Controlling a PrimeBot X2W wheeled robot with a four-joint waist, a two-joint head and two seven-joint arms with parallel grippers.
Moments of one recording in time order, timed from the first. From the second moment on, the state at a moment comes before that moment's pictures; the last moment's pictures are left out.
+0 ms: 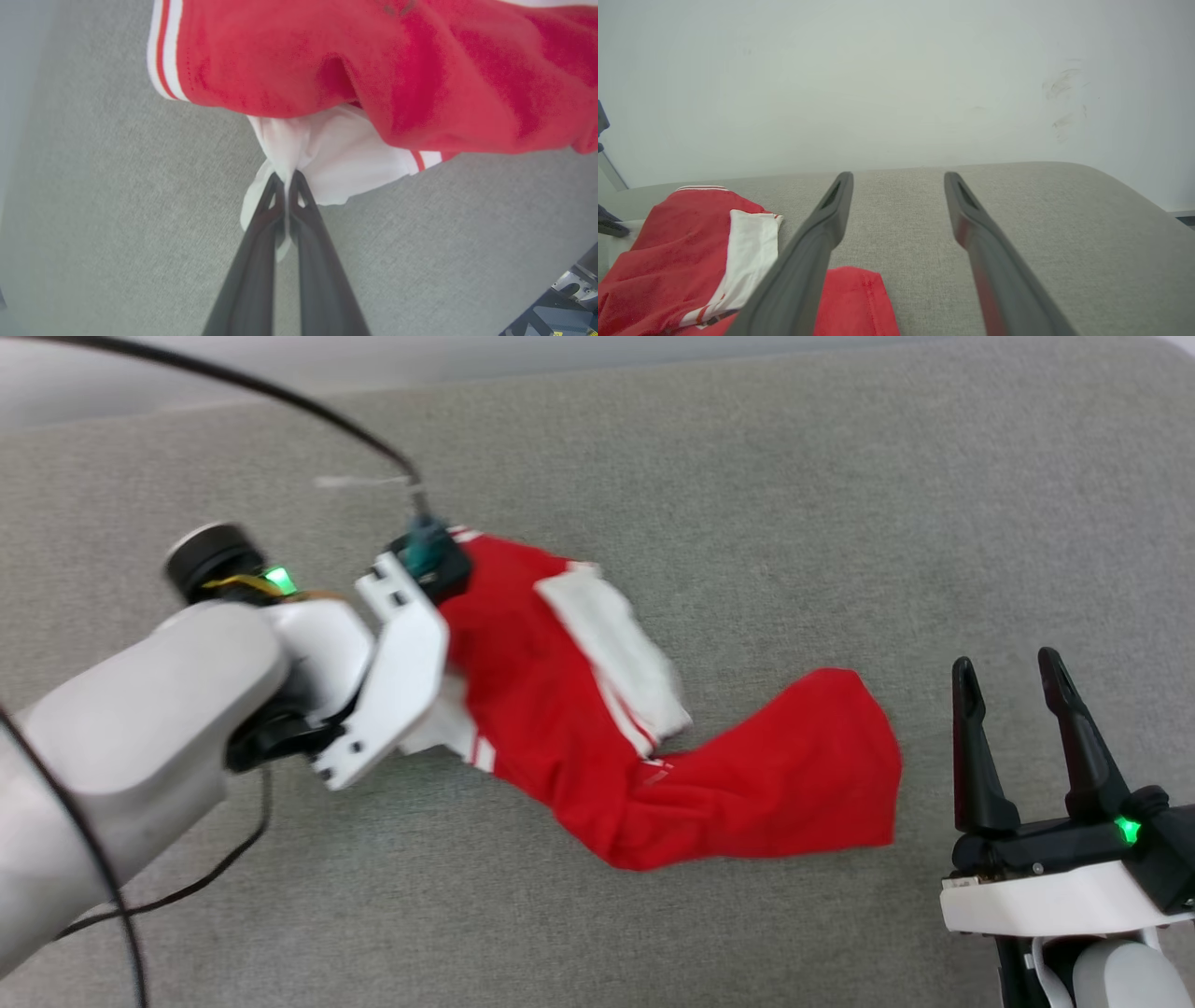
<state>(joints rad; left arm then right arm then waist) -1.18 0.72 -1.28 0.21 -0.92 -0.13 0.78 -0.07 -0.05 0.01 -0.09 0.15 0.13 -0.26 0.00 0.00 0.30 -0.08</state>
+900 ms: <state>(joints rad) -1.15 0.85 -1.27 0.29 -0.99 -0.13 0.61 -0.02 -0.05 -0.01 -0.07 0.14 0.13 -0.26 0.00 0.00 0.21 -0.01</state>
